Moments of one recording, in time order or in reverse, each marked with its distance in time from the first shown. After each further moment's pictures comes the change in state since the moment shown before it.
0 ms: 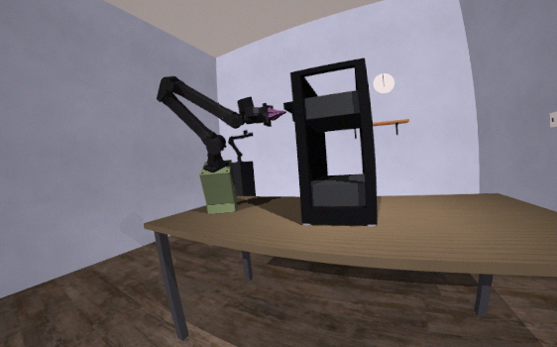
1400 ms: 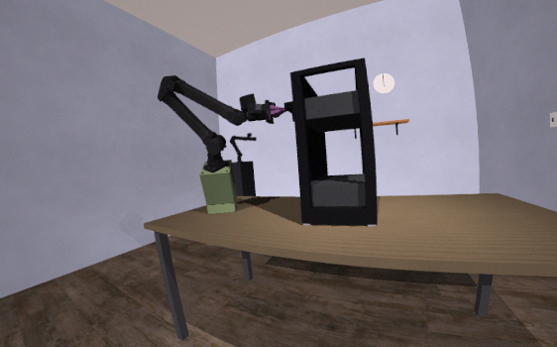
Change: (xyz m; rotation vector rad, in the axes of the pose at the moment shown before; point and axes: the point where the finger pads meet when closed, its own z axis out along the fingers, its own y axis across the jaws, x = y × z) arm -0.004 0.011 0.015 0.000 0.002 -0.001
